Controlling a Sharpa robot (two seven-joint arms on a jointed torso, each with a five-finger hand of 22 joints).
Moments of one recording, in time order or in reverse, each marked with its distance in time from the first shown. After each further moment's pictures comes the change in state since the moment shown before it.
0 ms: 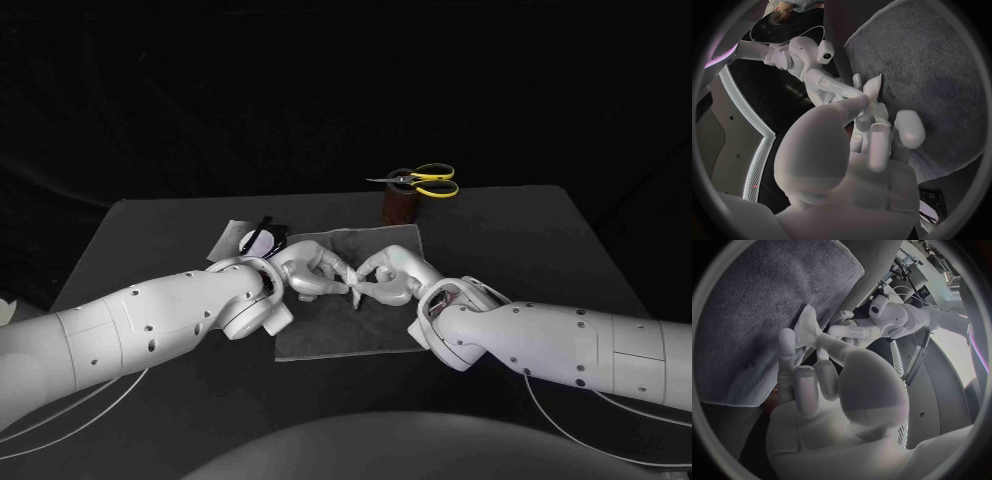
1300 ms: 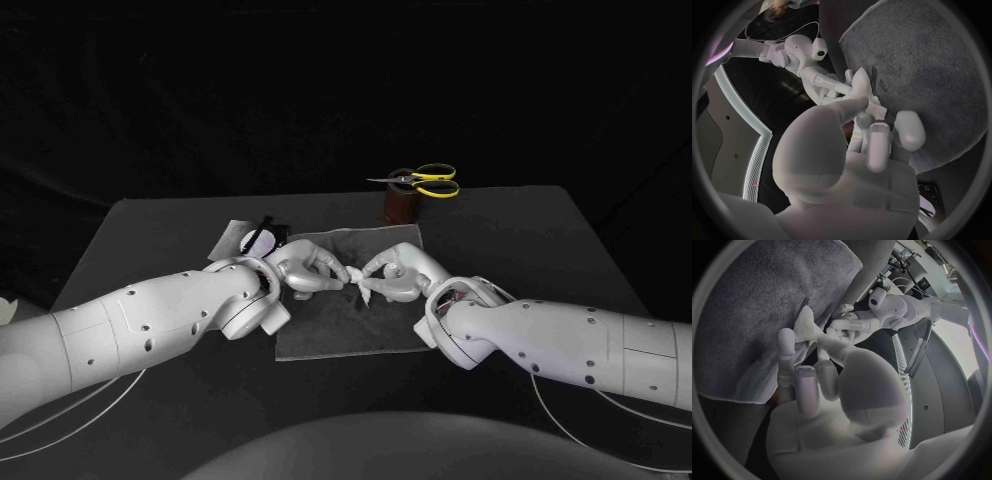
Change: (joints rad) left arm 0.000 -0.012 -0.001 0.004 0.019 -0.032 -0.026; left_hand -0.093 -0.047 0.043 -0.017 0.003 -0.047 0.004 -0.007 0.012 -0.074 0.003 -0.041 -0.107 0.003 -0.003 0.001 0.000 0.000 -0.005 -0.001 -0.001 -0.013; right arm 0.001 -0.025 0.003 0.005 0.092 -0.009 0.040; right_hand -0.008 0.002 0.014 0.003 -0.005 0.000 -0.007 0.000 0.000 0.003 -0.003 0.006 0.000 0.005 -0.005 0.002 -0.002 -0.008 0.004 -0.004 0.000 0.003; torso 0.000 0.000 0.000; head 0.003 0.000
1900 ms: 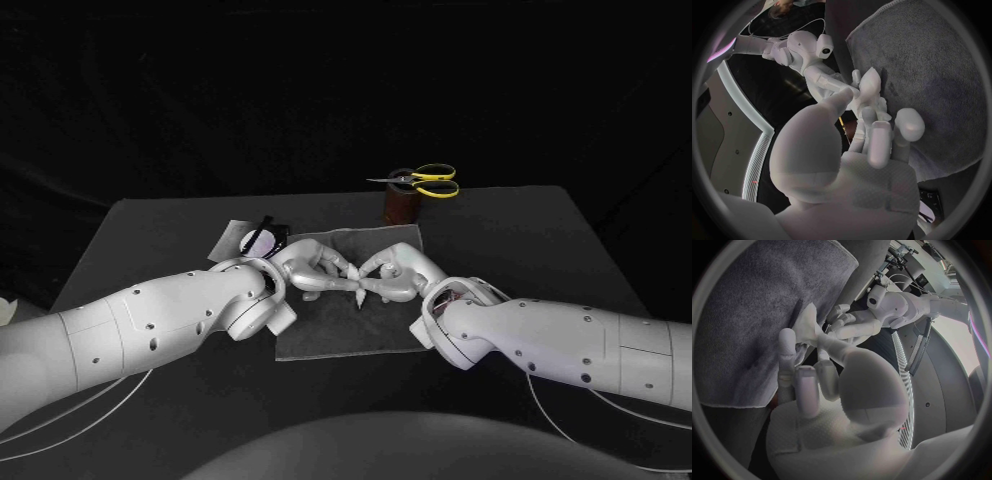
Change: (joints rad) left arm 0.000 0.014 -0.001 0.006 0.031 -0.008 0.019; left_hand -0.019 -0.076 -0.226 0.028 0.000 -0.059 0.021 -0.066 -0.051 -0.121 0.033 -0.044 -0.119 -0.047 0.029 -0.017 -0.034 0.000 -0.046 0.024 -0.041 -0.055; right arm 0.000 0.011 0.001 0.000 0.035 0.002 0.011; right_hand -0.005 -0.005 0.000 0.000 0.001 0.001 -0.001 0.000 0.000 0.000 0.000 0.000 0.000 0.000 0.000 -0.002 -0.001 0.010 0.000 0.000 0.000 0.001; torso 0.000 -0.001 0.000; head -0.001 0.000
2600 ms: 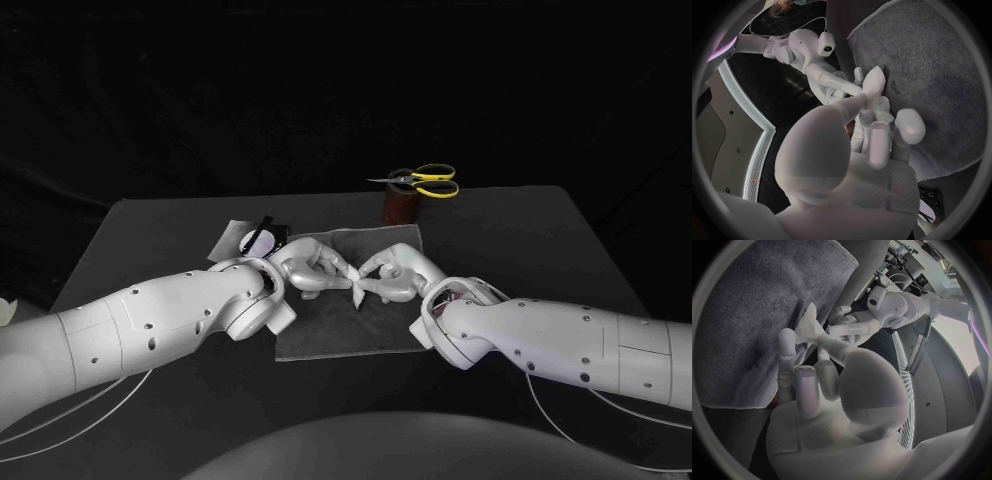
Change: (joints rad) left arm 0.000 -0.003 0.000 -0.001 0.012 -0.005 0.021; left_hand 0.133 0.132 0.112 -0.026 -0.001 0.119 -0.019 0.047 -0.008 0.103 -0.037 0.026 0.103 0.013 -0.020 -0.001 0.021 0.000 0.022 -0.015 0.007 0.023; right arm 0.000 0.002 0.000 -0.003 0.004 0.005 0.000; right_hand -0.003 -0.003 0.003 0.003 -0.002 0.003 -0.003 0.000 0.000 0.000 0.000 0.000 0.000 -0.002 0.002 0.002 0.001 -0.002 0.000 0.000 0.004 0.001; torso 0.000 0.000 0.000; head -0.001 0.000
